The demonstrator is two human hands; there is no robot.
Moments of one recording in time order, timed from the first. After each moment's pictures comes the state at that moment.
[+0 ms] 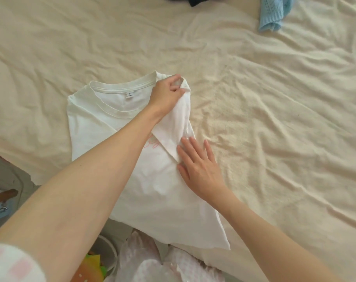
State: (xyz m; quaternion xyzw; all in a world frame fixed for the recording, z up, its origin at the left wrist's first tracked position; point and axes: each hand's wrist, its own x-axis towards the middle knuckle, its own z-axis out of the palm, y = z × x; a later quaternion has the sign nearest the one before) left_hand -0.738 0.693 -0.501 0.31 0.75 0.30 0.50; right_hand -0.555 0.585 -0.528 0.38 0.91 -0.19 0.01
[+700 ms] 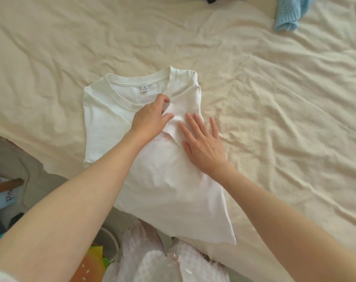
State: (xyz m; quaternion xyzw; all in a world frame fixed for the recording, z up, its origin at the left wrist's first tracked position) left_hand -0.772 0.613 -0.502 0.49 0.80 0.10 0.32; right_hand -0.591 0.618 -0.531 0.35 0.92 -0.15 0.06
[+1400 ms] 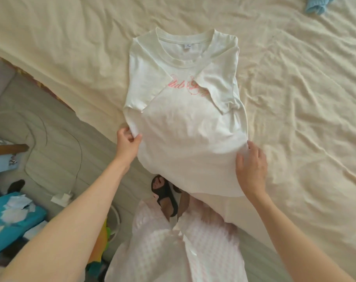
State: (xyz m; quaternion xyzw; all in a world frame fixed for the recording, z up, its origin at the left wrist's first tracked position) left_hand -0.799 0.365 -0.507 0.02 0.81 0.37 0.46; right_hand -0.509 0.470 -0.490 0.66 0.71 -0.27 -0.03
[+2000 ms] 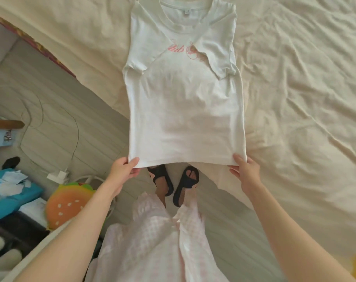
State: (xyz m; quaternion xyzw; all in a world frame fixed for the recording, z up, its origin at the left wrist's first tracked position) left_hand -0.723 0.218 -0.482 -0.07 0.76 0.32 0.56; right_hand -0.449 0.395 -0.475 0.77 0.28 -0.57 -0.08
